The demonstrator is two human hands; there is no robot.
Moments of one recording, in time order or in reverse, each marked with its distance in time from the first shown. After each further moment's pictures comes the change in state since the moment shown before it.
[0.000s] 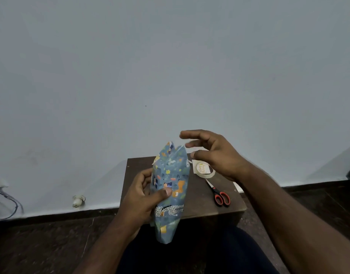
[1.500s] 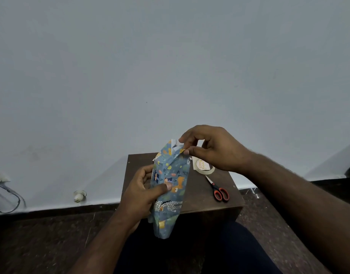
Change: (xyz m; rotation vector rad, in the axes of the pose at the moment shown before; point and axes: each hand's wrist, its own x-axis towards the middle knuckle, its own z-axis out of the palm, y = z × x) left_hand 0.000 0.000 -0.001 0.057 0.035 -0.055; right_hand -0.004 -0.033 -0.007 -0.487 -0.100 -0.211
